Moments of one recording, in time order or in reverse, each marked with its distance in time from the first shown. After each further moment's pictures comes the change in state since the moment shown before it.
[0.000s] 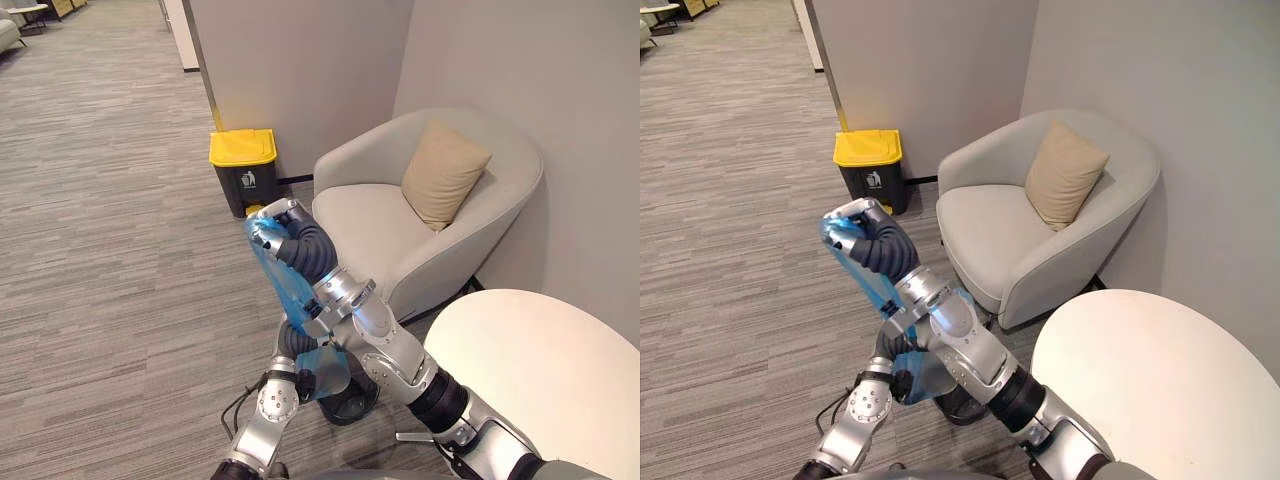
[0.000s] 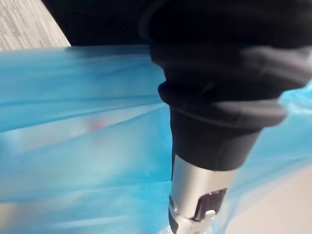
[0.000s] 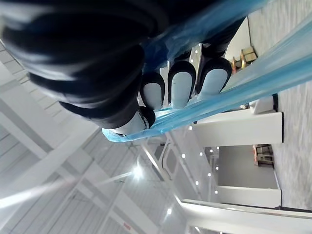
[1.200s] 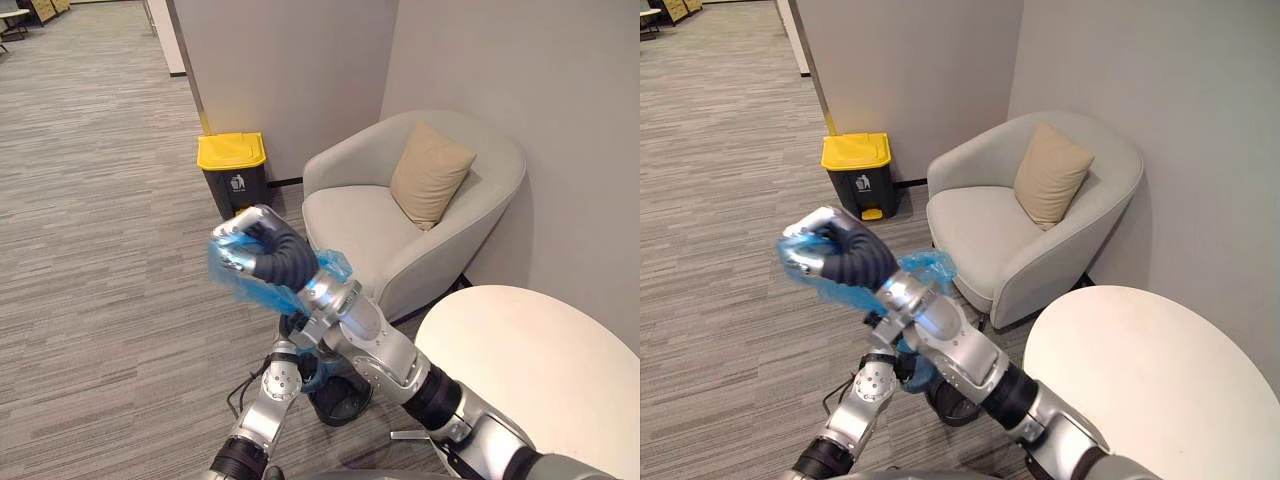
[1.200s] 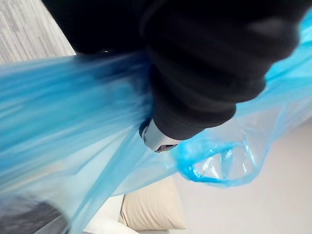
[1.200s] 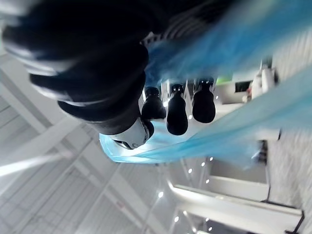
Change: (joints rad) left arm -0.033 -0.009 0.095 -0.029 -0.073 0.033 0.015; right arm 0.074 -0.049 -0.025 0.000 -0.192 -0.002 0.068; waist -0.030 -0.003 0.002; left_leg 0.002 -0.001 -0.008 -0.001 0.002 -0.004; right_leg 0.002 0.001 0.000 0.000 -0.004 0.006
